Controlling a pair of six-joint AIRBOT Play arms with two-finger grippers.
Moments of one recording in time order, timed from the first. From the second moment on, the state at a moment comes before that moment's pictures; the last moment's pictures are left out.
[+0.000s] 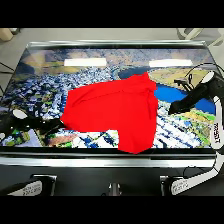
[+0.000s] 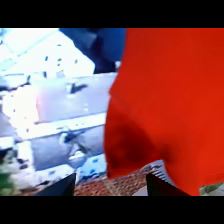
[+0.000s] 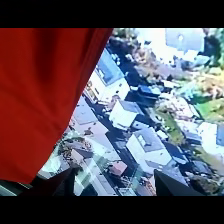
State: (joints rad) left arm 0.19 -1.30 0.73 0.99 -1.04 -1.40; right arm -0.28 -1.76 1.58 -1.25 1.64 0.94
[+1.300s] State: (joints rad) left arm 0.13 -0.96 0.90 1.01 -0.95 -1.36; right arm -0.20 -1.51 1.28 -0.95 1.35 0.84
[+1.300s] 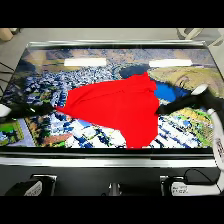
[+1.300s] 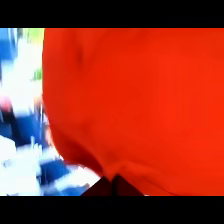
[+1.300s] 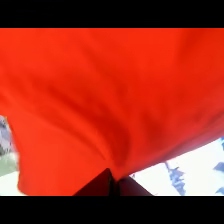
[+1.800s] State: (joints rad) left arm 0.13 -0.55 1.63 1.31 -0.82 -1.62; right arm -0.19 -0.84 1.97 -1.18 1.06 0.86
